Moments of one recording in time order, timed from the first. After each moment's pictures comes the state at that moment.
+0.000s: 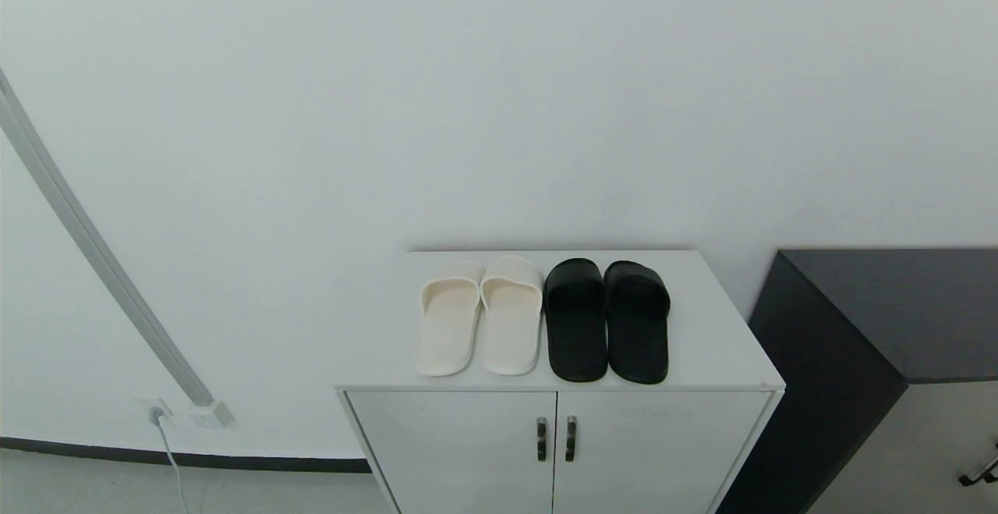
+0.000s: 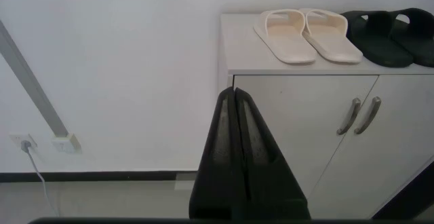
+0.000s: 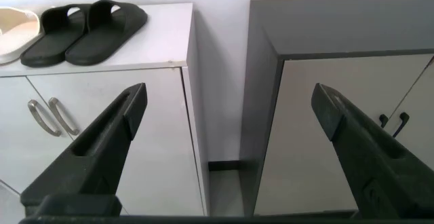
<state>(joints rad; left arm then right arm) 0.00 0.00 0.00 0.00 0.01 -0.01 0.00 0.00 0.00 0.00 -0.04 0.00</state>
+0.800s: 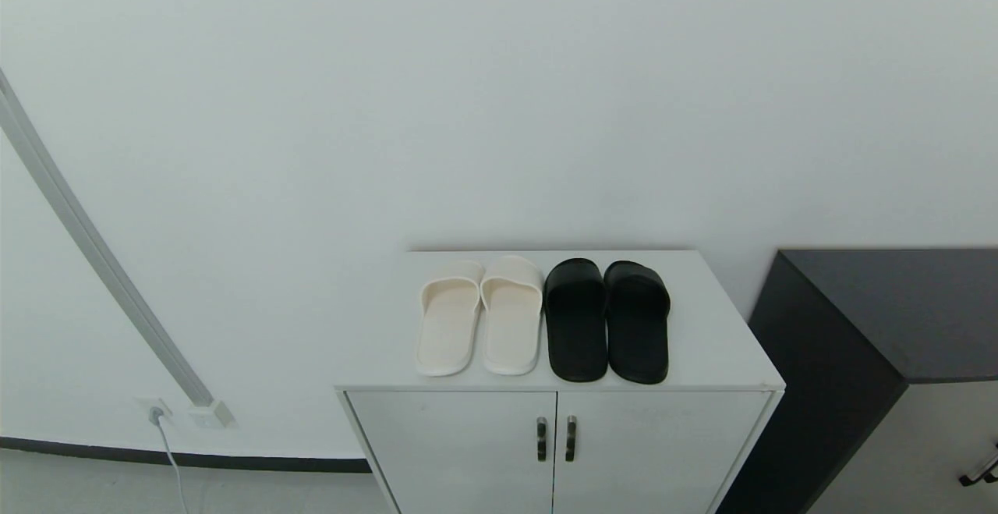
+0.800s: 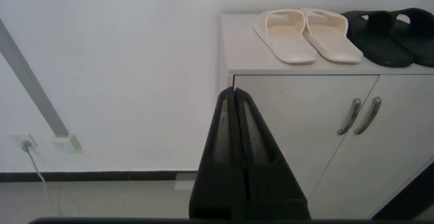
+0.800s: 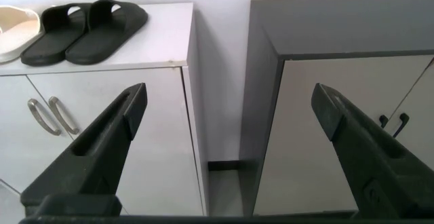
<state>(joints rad) 0.00 0.00 0.00 0.00 0.01 -0.01 0.00 0.00 0.00 0.00 -0.03 -0.01</state>
